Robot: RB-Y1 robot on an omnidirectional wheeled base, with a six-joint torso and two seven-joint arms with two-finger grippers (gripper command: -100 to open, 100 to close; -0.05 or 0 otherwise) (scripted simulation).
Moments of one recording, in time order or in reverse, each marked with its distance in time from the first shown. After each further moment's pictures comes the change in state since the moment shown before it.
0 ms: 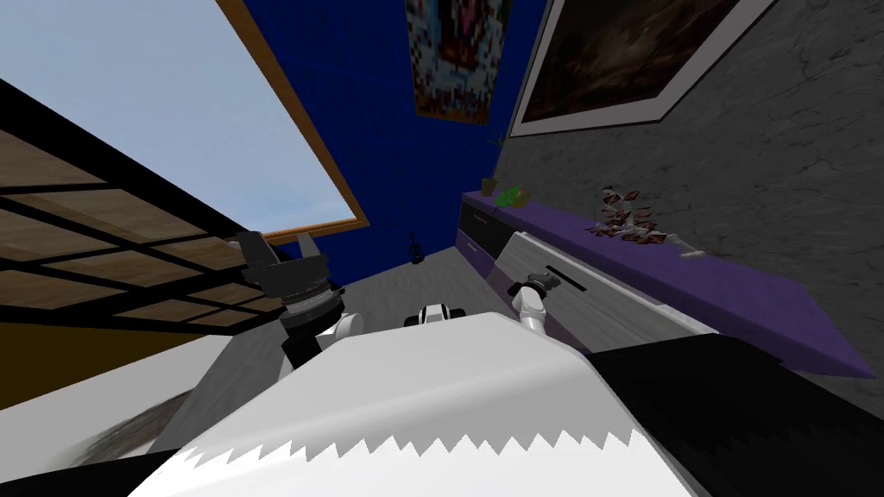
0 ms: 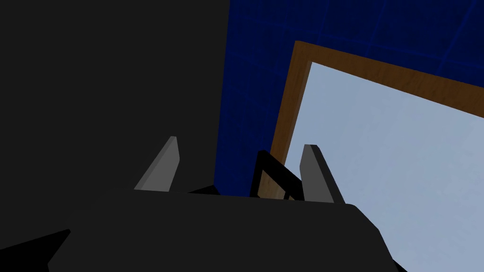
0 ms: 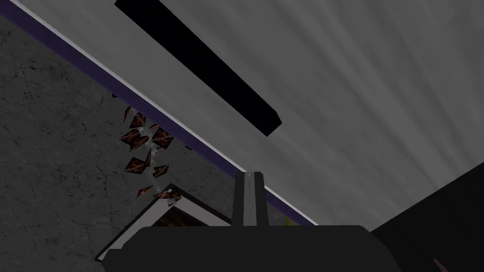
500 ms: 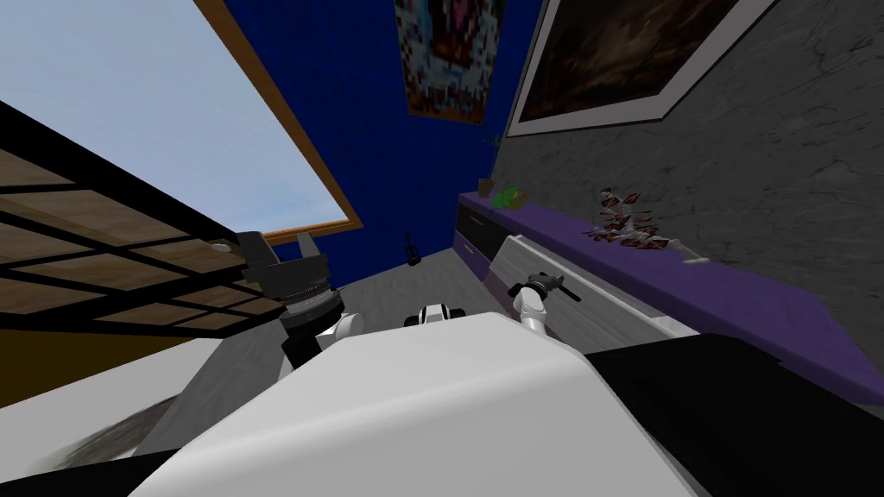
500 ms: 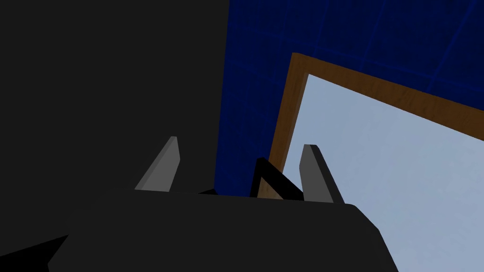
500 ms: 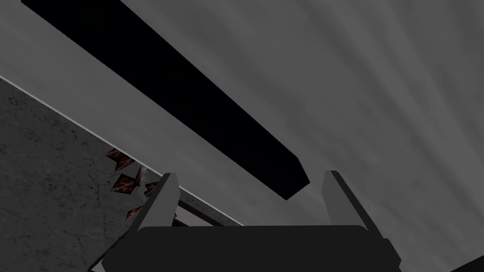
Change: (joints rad) left arm 0.000 0.000 0.000 0.000 0.000 0.000 0.000; right arm 0.004 -0.008 0.001 0.016 0.014 0.004 -0.026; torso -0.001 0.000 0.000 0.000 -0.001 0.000
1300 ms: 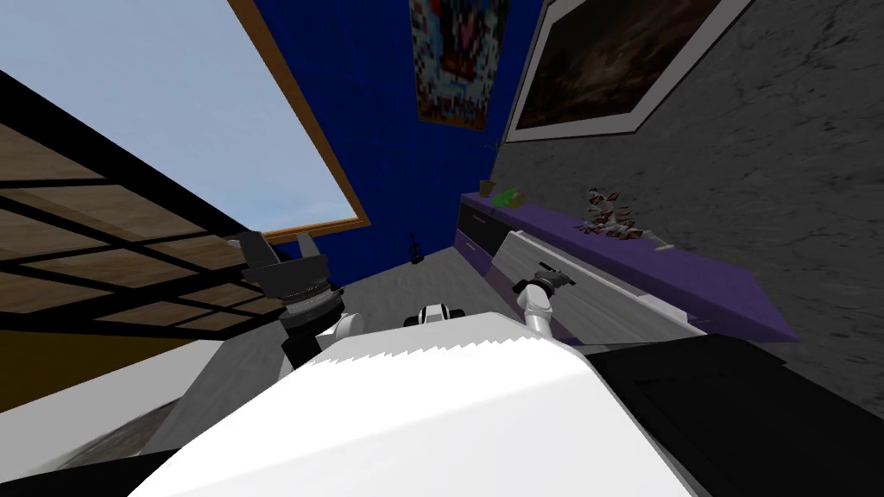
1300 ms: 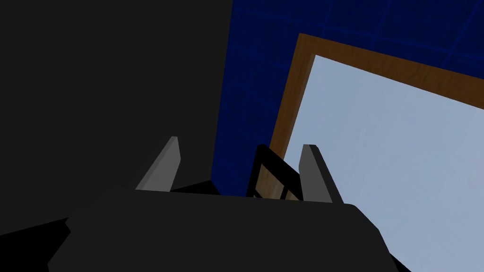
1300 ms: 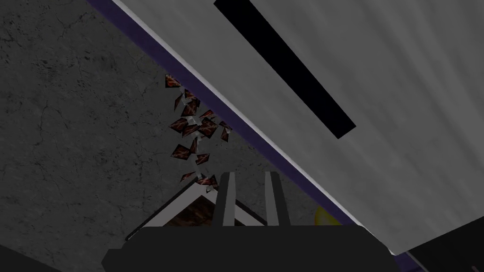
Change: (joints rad) left arm 0.000 0.000 0.000 0.000 0.000 0.000 0.000; right arm -0.017 -0.026 -0.039 -0.039 -0.032 0.006 0.073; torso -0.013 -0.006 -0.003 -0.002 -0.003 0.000
